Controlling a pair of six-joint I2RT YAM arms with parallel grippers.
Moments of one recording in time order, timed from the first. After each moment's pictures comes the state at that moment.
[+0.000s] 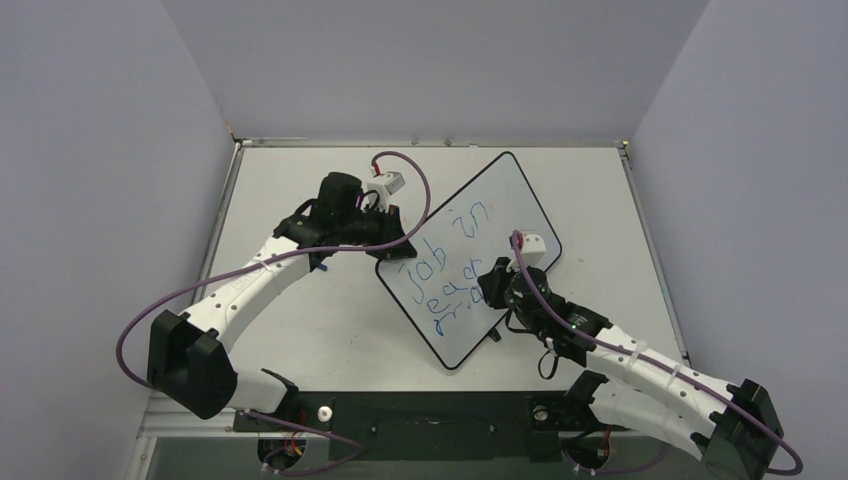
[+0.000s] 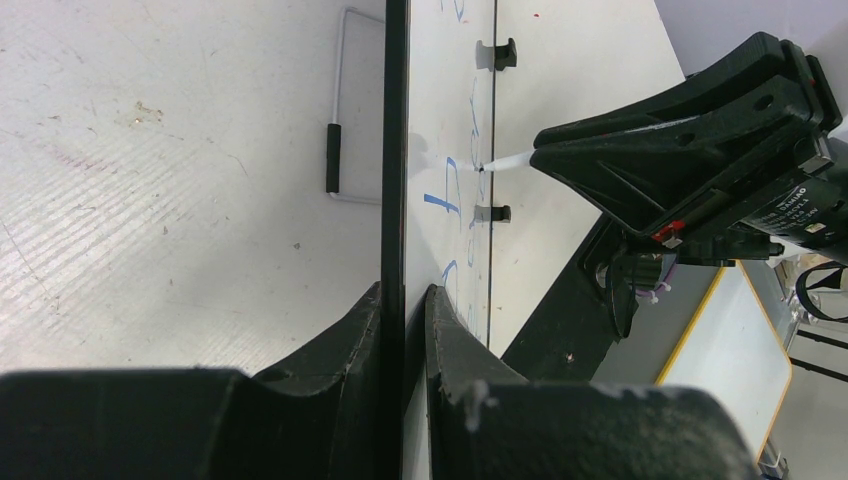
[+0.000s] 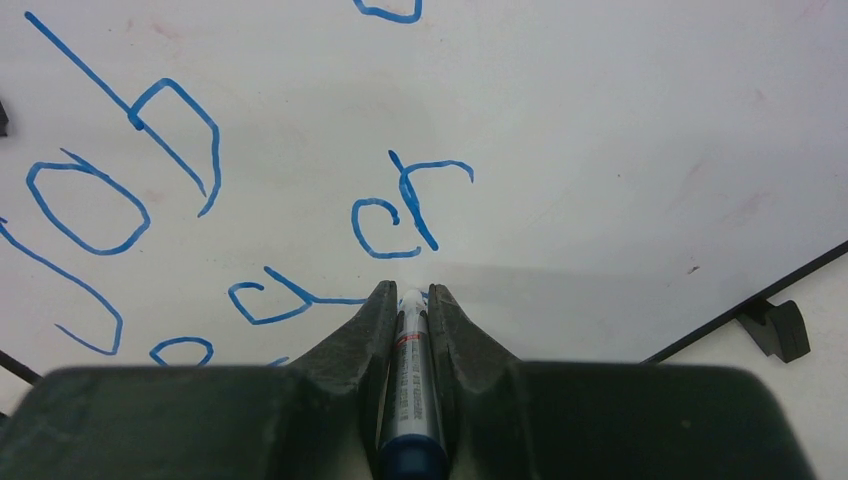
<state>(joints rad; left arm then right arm) -0.52 1.38 1.15 -0.45 0.53 -0.31 0.81 0.88 0.52 -0.12 0.34 0.55</state>
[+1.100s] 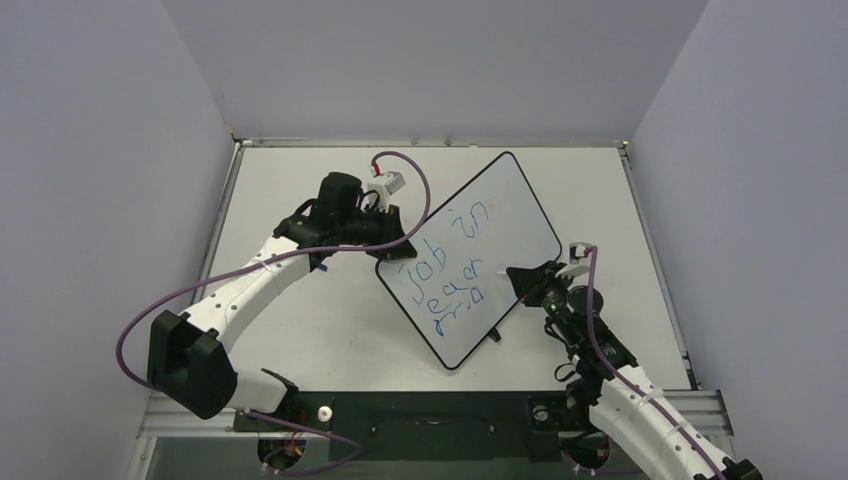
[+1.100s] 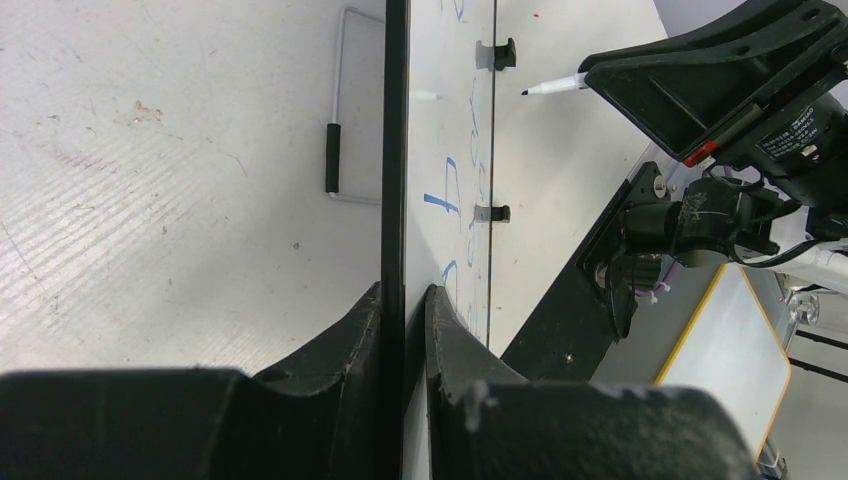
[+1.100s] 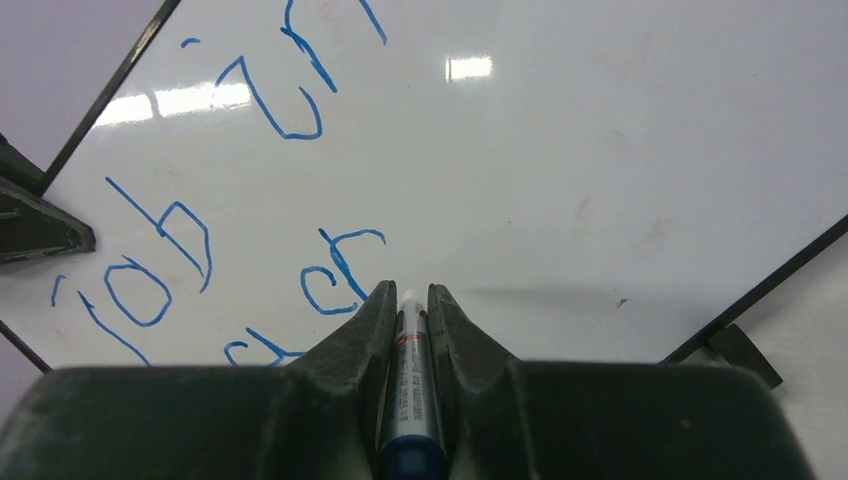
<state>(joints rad) -0.52 1.38 1.15 -0.45 0.53 -0.31 0.44 0.55 0.22 0.14 0.04 0.65</state>
